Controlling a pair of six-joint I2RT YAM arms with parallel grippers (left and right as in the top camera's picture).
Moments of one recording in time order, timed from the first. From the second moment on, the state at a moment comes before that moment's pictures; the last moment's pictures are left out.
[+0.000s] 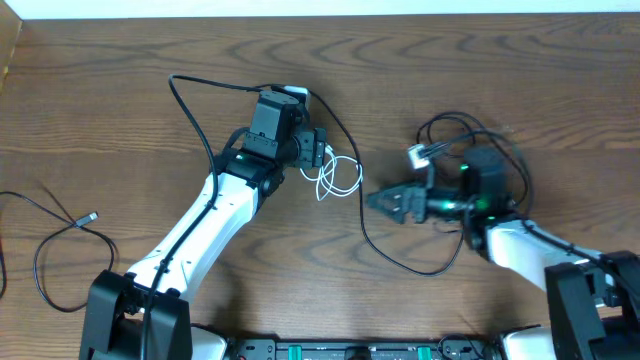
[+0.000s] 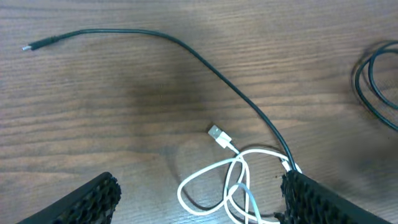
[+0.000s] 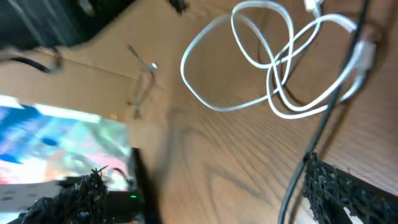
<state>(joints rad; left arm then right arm) -0.37 1.54 1.03 -0.33 0.01 -0.20 0.26 1.57 0.50 0.44 -1.00 0.53</state>
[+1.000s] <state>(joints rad) -0.37 1.54 1.03 -0.33 -0.10 -0.20 0.77 1.57 0.78 -0.18 0.13 0.44</state>
